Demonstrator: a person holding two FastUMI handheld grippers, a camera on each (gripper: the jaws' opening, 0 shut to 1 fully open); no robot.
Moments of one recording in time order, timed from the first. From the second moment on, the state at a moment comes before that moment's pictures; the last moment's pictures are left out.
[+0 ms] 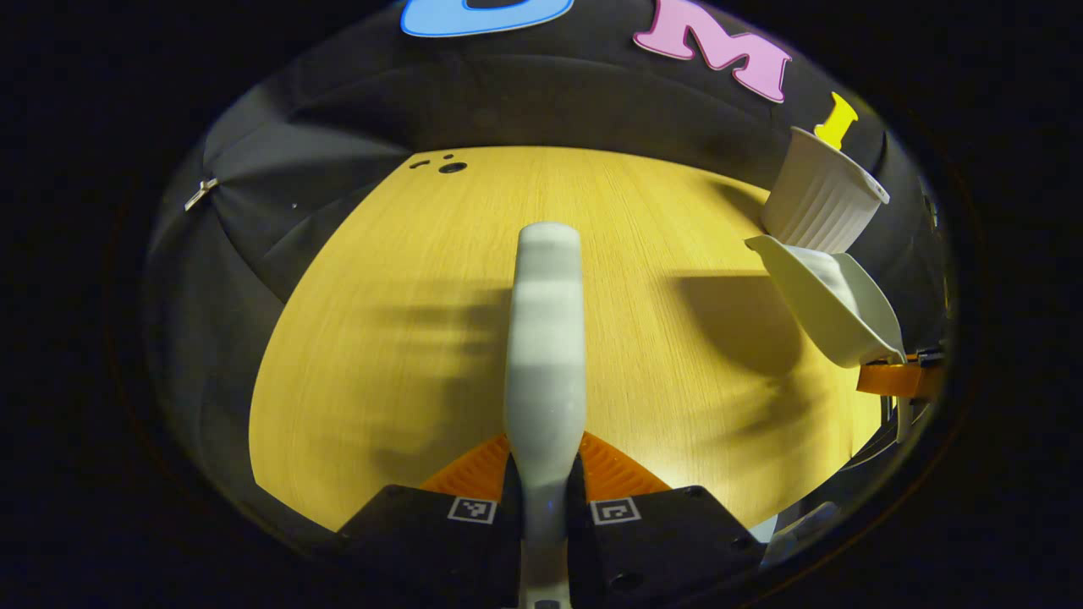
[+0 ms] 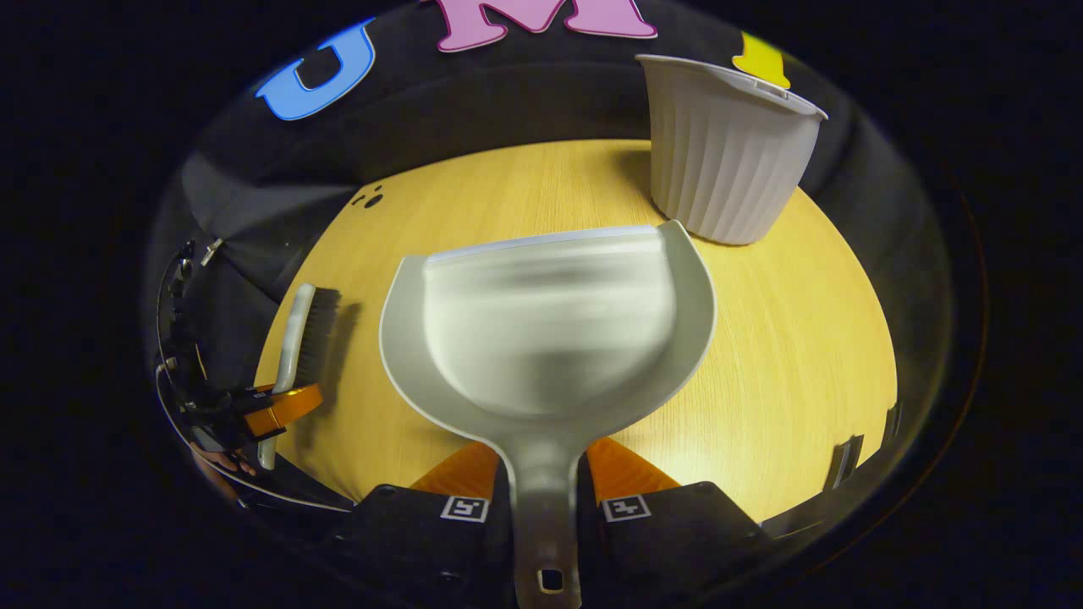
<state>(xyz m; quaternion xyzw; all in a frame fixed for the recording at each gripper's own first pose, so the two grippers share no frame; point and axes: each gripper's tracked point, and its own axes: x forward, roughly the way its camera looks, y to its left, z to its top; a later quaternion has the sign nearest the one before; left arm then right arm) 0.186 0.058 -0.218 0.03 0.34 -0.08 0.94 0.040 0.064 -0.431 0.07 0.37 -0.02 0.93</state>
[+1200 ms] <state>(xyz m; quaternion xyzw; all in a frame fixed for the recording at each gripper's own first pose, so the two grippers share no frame) 0.168 0.036 -0.199 0.04 0.34 0.01 0.94 0.055 0.071 -0.464 0.08 0.41 0.02 0.91</state>
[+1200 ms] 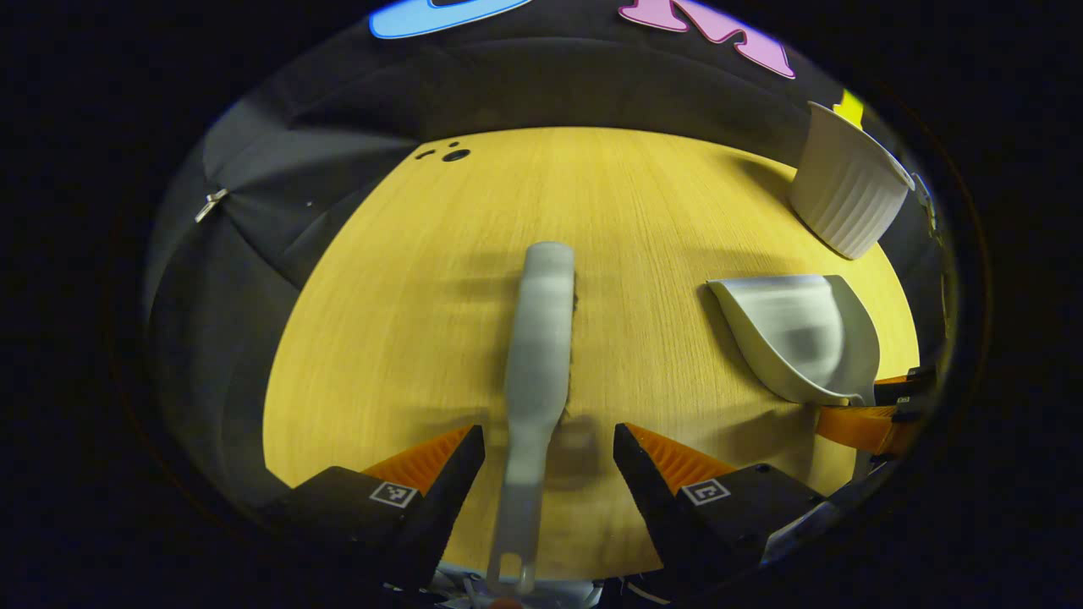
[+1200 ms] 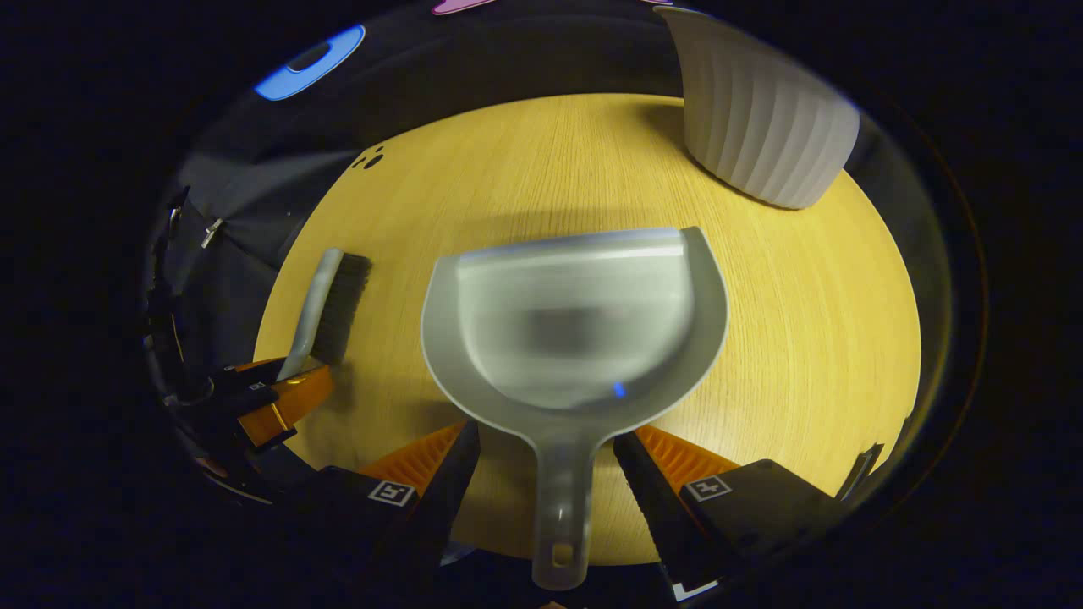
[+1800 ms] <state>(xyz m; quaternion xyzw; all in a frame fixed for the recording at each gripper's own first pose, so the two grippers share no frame) 0.059 0.015 -0.035 -0.02 0.06 -0.03 1.00 -0.006 0.054 -0.260 -0.01 0.10 0.01 0.99</state>
